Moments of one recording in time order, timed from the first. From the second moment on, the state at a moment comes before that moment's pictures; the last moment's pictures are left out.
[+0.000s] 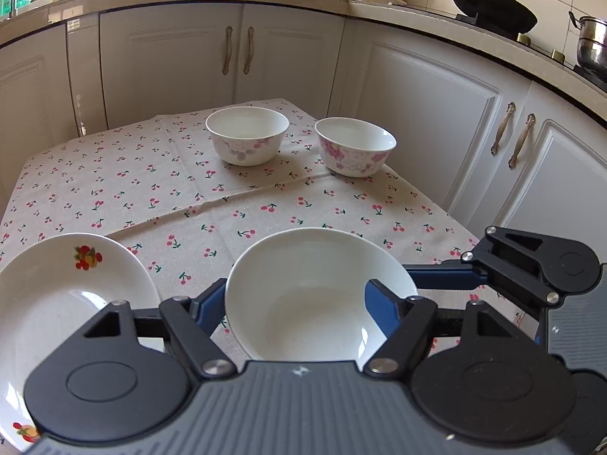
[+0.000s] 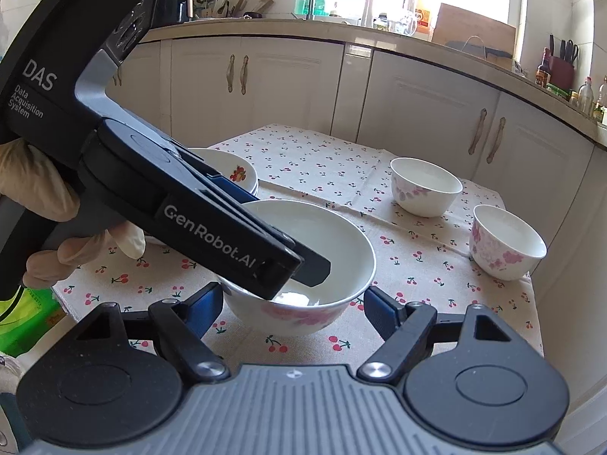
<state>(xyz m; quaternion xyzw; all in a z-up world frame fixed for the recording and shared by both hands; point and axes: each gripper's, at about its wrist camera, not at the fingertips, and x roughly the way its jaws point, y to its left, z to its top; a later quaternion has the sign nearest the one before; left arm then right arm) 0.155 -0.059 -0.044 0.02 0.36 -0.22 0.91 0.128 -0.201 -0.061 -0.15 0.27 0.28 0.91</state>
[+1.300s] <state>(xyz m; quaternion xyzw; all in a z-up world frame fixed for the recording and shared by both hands) 0.152 -0.090 -0.055 0.05 0.34 -0.28 0.90 0.120 -0.234 -0.069 -0.12 0.29 0.26 0.91</state>
